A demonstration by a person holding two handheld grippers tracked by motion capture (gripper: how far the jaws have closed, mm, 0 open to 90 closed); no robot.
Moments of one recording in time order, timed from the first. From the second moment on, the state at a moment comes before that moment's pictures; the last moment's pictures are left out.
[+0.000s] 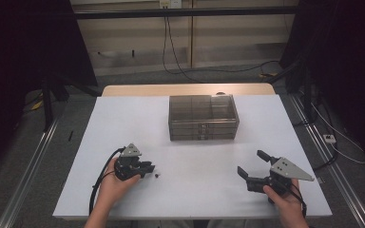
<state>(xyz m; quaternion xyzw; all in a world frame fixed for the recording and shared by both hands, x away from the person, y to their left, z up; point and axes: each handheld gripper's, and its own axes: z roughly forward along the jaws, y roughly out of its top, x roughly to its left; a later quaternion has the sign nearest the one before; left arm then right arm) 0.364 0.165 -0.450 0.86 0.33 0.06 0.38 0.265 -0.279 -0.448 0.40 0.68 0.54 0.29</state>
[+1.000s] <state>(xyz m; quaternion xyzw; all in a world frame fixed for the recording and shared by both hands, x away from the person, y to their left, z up) 0.364 0.174 -0.433 0.84 0.36 0.07 0.41 0.291 -0.258 -0.444 0.44 0.69 0.50 0.29</state>
